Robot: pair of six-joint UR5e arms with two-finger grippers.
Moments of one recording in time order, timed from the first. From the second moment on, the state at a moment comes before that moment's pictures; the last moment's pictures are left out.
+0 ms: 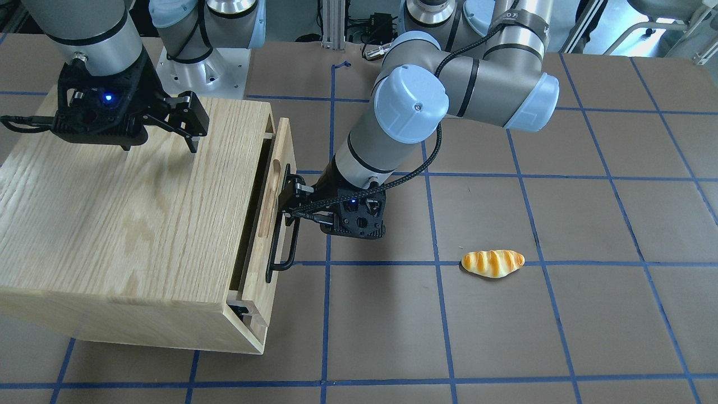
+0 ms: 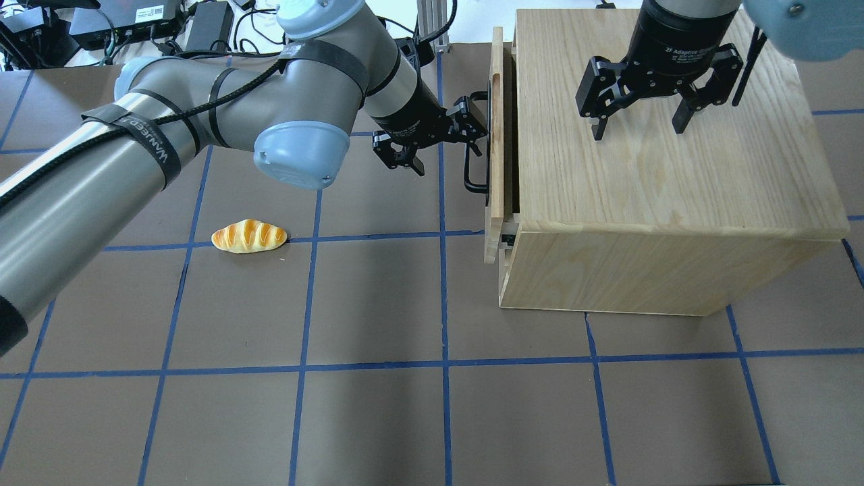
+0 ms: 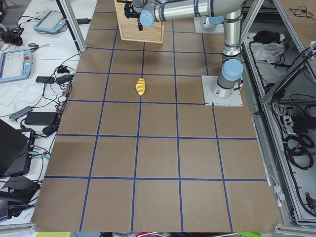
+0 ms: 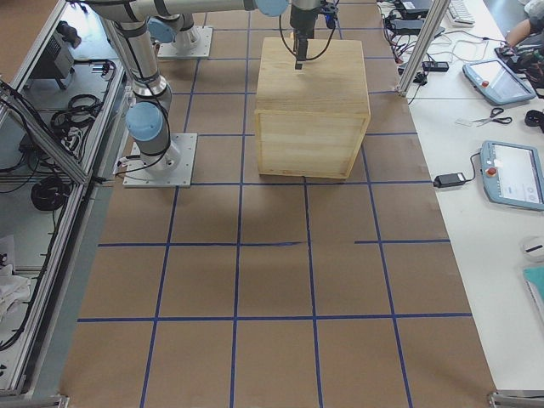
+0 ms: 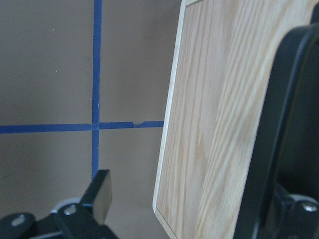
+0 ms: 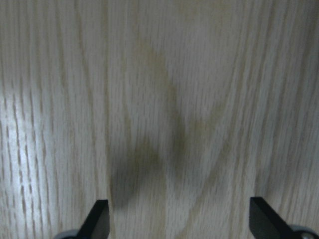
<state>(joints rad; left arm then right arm) -1.84 -1.90 -1.56 -1.09 1.21 -0.35 1.60 -1.49 1.43 -1.47 -1.61 0.02</state>
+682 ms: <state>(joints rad) -1.82 -1.89 -1.58 -1.13 1.26 -0.28 1.60 -1.49 1.43 -1.47 -1.61 0.02</state>
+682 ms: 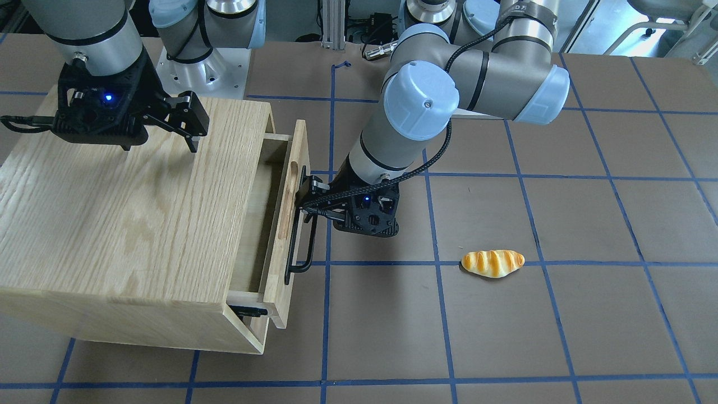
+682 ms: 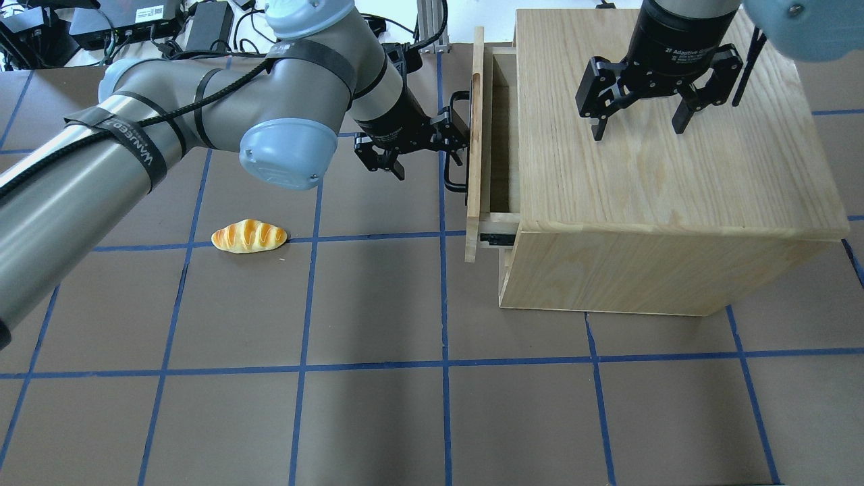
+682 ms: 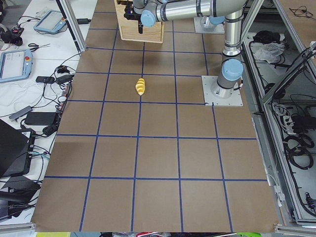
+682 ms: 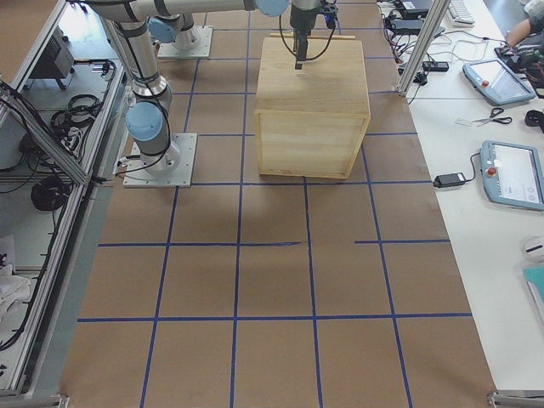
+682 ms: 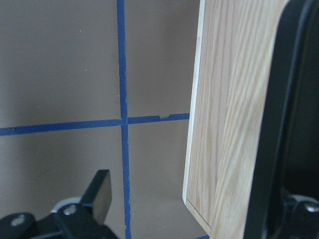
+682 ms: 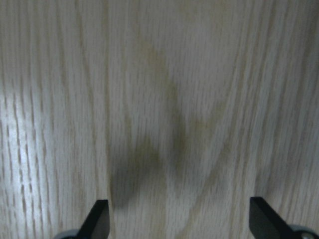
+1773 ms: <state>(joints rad) -1.71 -1.86 -1.59 -1.18 1.26 -0.20 1.60 -1.49 1.43 -1.47 -1.61 0.02</state>
